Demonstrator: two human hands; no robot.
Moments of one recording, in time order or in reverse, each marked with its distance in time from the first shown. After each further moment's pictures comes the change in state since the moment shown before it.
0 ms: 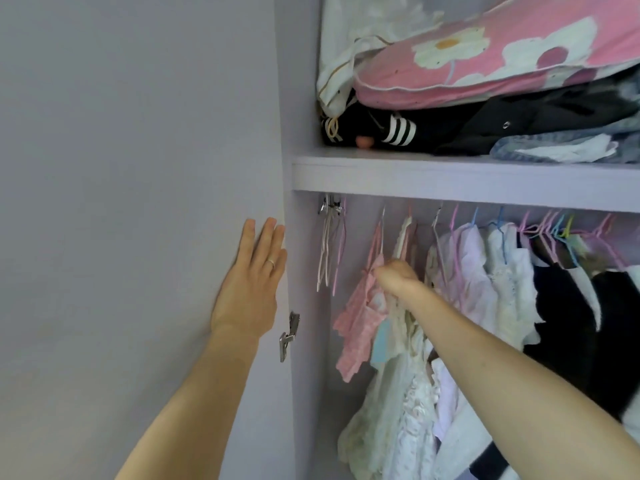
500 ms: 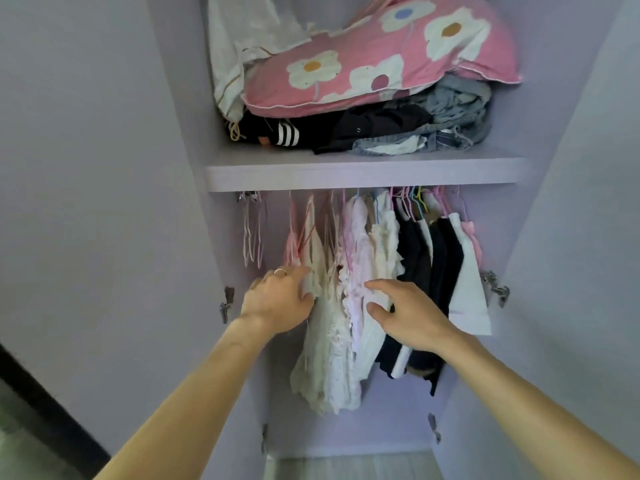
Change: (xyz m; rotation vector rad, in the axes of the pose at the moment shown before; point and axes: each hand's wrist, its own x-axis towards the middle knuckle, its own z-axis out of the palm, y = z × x) left_hand -0.054 -0.019 -0.180 -1.356 -0.175 0.194; right_hand -0.276 0.046 -0.183 -0.346 -0.041 -0.309
